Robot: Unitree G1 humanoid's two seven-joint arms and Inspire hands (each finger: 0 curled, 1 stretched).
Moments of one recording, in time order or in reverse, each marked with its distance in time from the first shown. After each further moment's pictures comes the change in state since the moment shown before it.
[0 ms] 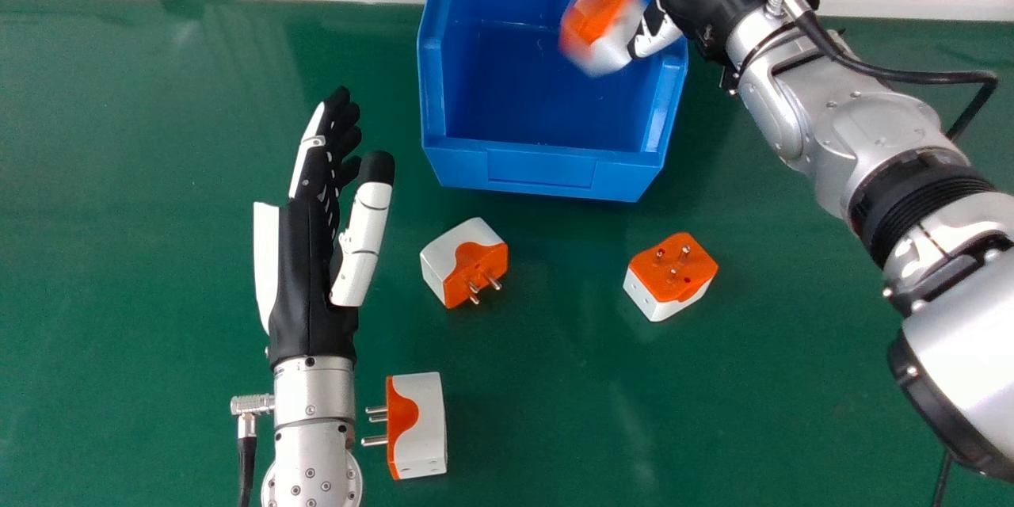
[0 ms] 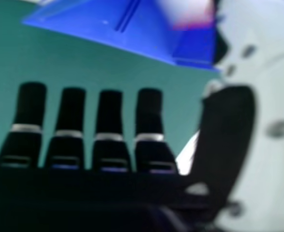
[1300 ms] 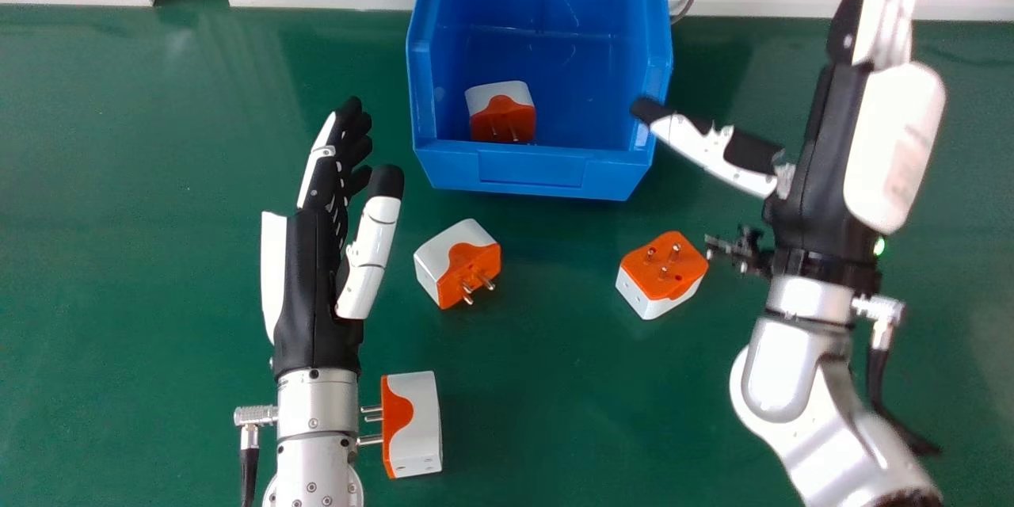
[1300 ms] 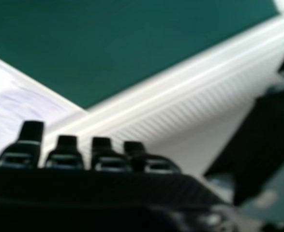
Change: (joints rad) left arm 0.036 -0.007 -0.002 -0.015 -0.001 -0.017 -0.024; right arm 0.880 0.149 -0.437 -0.769 0.327 -0.095 -0.396
